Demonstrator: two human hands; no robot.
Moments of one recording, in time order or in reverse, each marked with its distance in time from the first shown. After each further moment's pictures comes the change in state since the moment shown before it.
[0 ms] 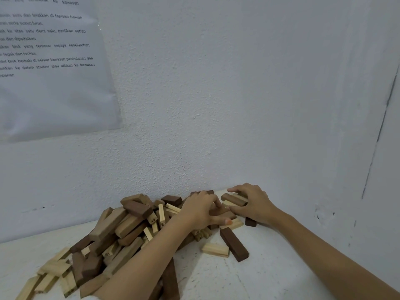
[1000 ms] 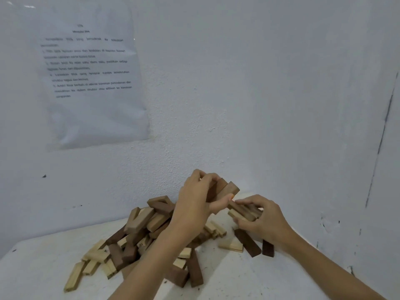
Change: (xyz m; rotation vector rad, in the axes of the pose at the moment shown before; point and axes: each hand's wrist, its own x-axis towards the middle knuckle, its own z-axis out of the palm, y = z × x) left_hand -0.094 0.017 -0.057 -0.291 0.603 0.123; right_hand -0.077 -0.069 -0.017 0.445 0.172 -0.020
